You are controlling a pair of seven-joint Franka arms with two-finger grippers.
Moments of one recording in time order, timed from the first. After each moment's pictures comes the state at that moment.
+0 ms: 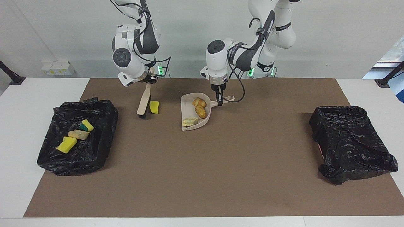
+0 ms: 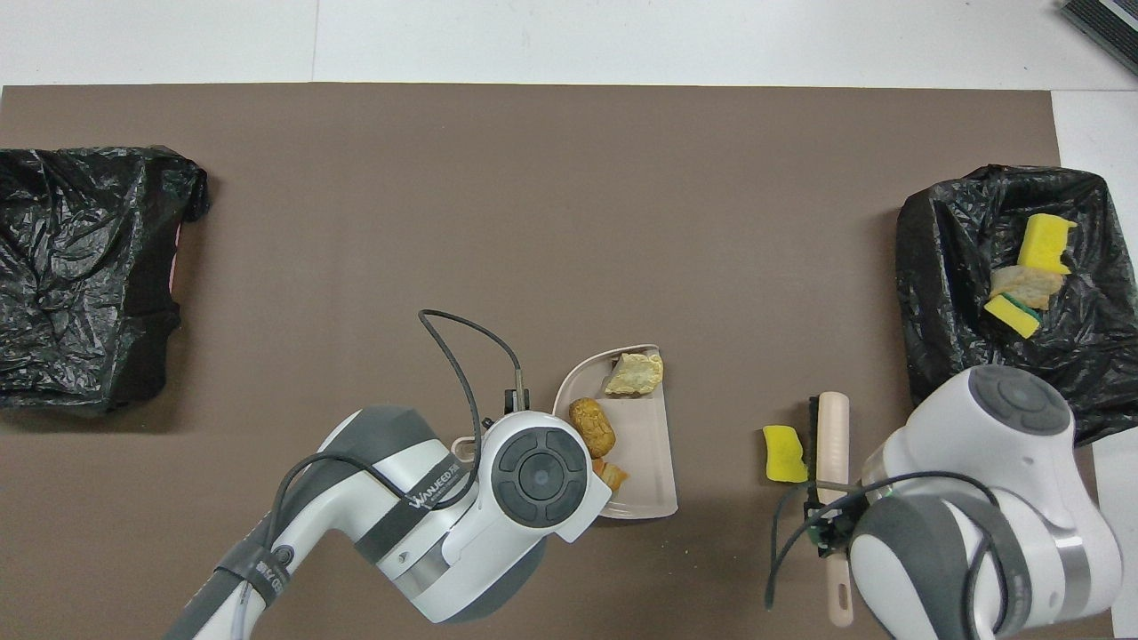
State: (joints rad) left arm -0.75 0.09 -0.05 -2.12 0.12 2.14 0.71; right arm 0.14 -0.33 0.01 -2.53 0.13 1.71 0.32
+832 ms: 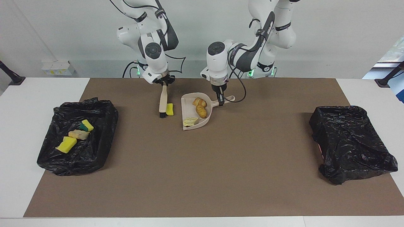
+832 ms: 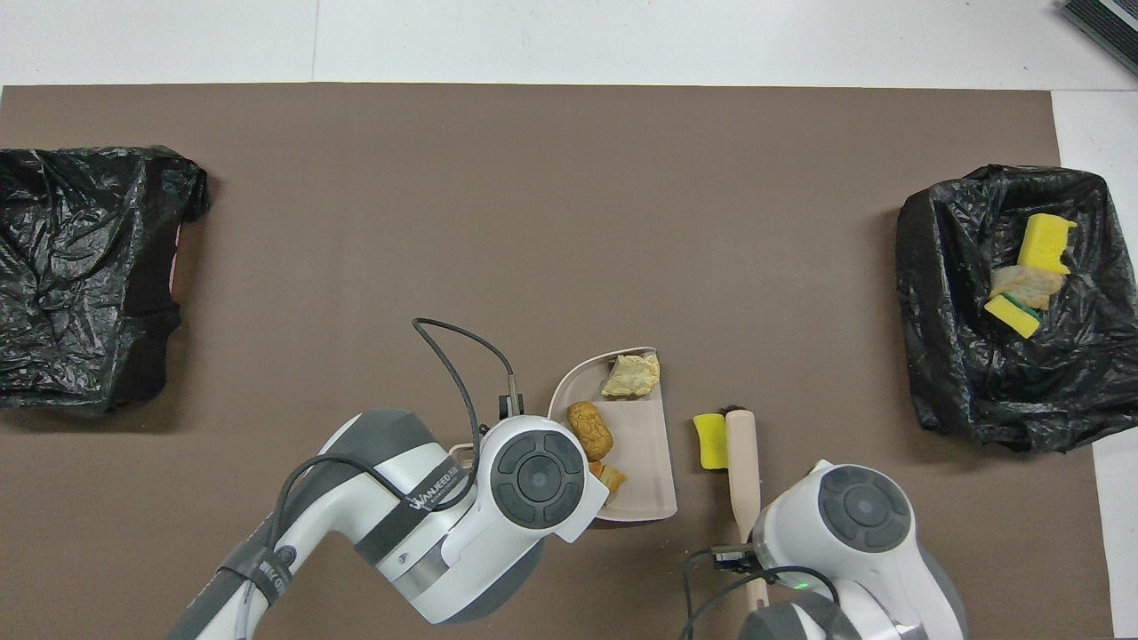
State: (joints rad) left arm -0.75 0.09 -0.06 -2.13 0.12 2.15 0.65; right arm 0.44 -0.27 0.03 -2.61 0.16 2.01 0.35
